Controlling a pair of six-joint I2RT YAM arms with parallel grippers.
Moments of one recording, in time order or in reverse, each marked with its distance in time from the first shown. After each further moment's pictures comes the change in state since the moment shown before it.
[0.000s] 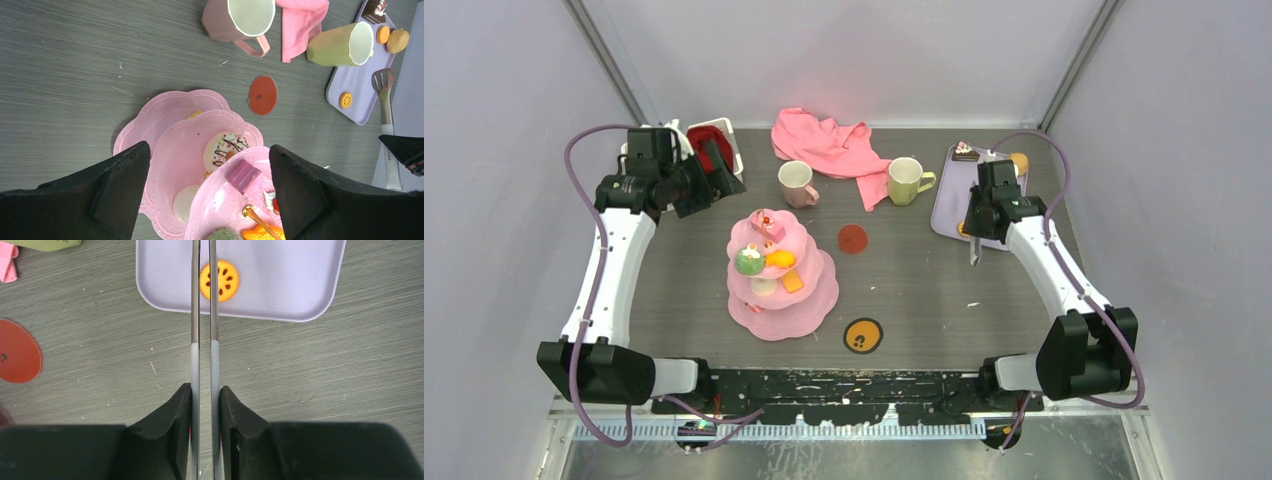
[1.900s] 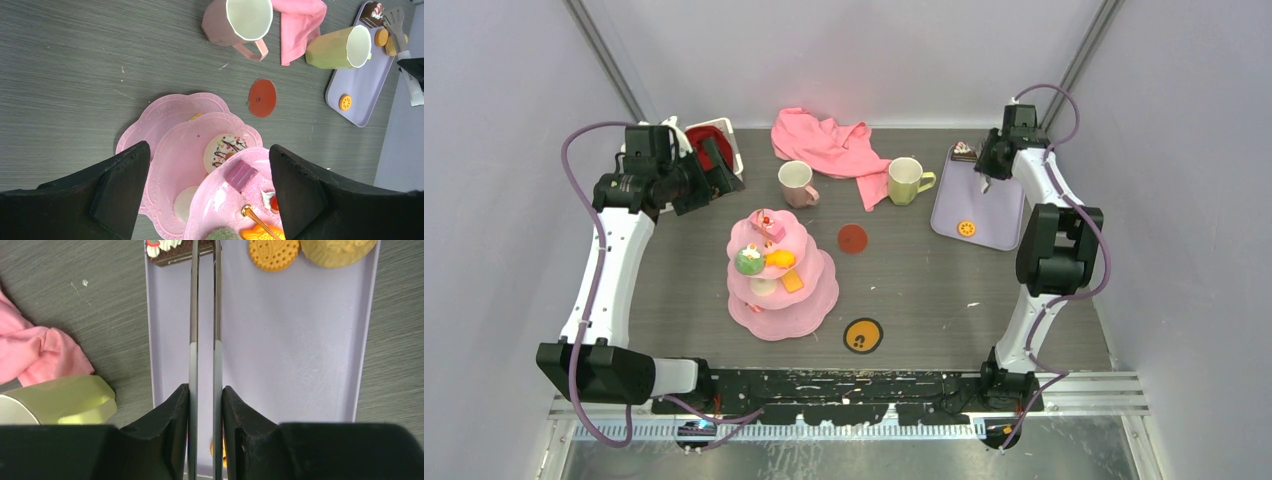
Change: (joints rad) left arm 0.000 0.003 0.023 -0.008 -0.009 0.007; right arm -0.218 0.640 0.555 0.184 -0.178 -0.011
